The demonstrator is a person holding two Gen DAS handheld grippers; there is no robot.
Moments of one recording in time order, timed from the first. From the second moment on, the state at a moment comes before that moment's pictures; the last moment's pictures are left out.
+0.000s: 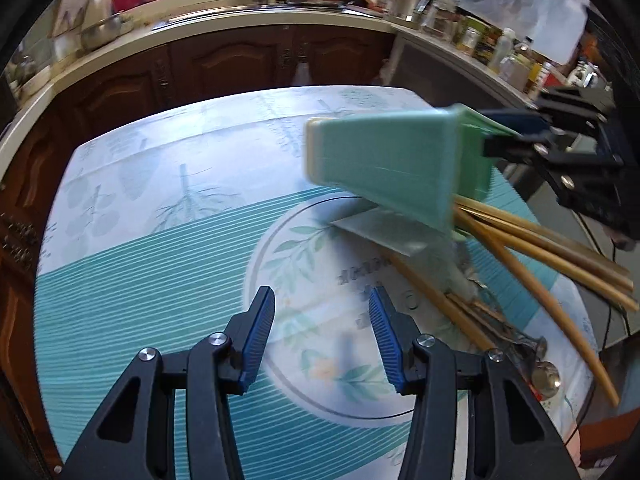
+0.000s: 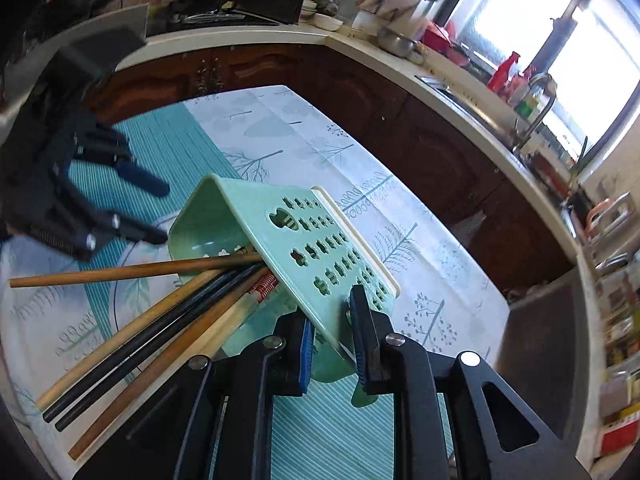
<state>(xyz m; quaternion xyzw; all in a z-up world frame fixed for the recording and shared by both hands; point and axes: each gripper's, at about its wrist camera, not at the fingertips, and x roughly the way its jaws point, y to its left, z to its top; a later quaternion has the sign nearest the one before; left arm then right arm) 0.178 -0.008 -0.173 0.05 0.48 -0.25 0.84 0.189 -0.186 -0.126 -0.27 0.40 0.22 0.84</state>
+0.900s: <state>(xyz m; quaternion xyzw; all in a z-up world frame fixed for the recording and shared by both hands) 0.278 -0.026 -0.137 -0.08 0.44 -0.23 0.87 0.391 -0.268 -0.142 -0.02 0.57 0.28 0.77</state>
